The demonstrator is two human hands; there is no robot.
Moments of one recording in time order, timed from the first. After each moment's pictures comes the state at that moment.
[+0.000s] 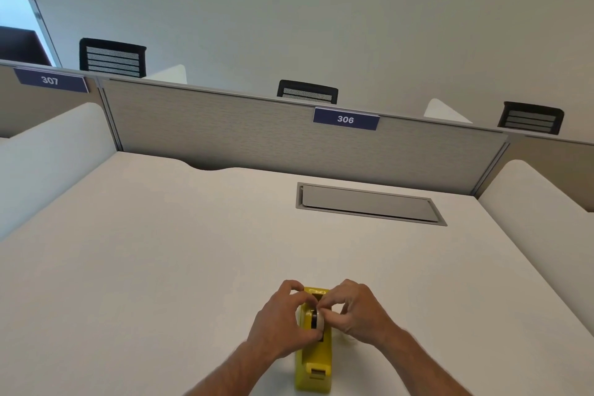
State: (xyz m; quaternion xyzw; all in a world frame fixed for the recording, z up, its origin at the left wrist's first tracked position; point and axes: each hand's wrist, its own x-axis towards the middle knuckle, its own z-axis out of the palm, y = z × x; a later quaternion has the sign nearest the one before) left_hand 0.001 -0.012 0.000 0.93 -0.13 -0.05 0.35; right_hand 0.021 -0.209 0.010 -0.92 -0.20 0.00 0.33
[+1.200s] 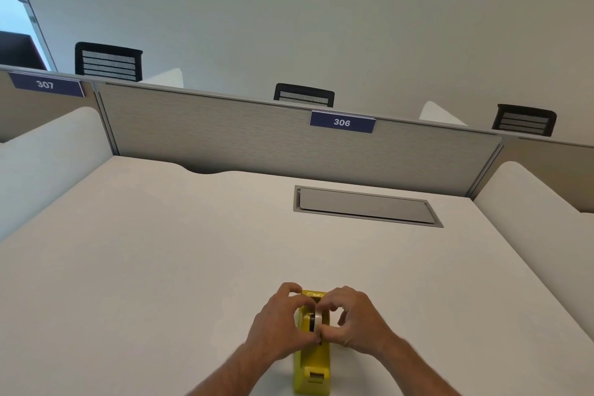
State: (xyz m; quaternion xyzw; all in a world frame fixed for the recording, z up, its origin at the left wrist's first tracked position) left_hand 0.005 -0.013 -0.001 0.93 -0.14 -0.06 0.33; right_hand 0.012 -0.210 0.004 -0.92 -0.20 -0.01 0.34
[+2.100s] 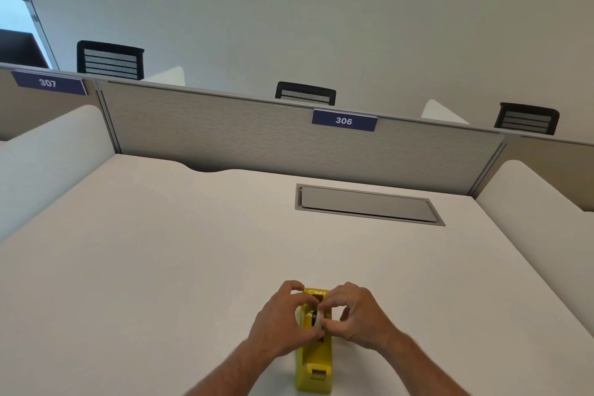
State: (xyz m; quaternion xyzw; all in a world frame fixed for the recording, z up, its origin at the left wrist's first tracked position) left_hand 0.004 -0.011 -0.001 0.92 -0.15 -0.04 0.36; right_hand 0.015 -0.211 0.007 -0.91 -0.20 0.00 0.36
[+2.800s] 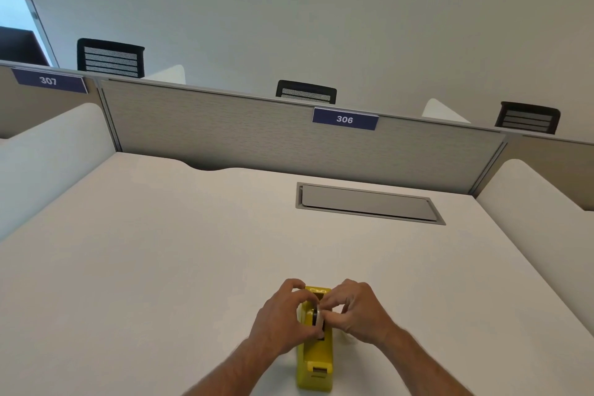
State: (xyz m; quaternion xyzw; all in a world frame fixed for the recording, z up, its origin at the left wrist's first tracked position) left_hand 0.009 -0.012 -0.009 0.93 -0.13 -0.06 0.34; right_hand 0.019 -0.208 0.008 -0.91 -0.19 0.00 0.37
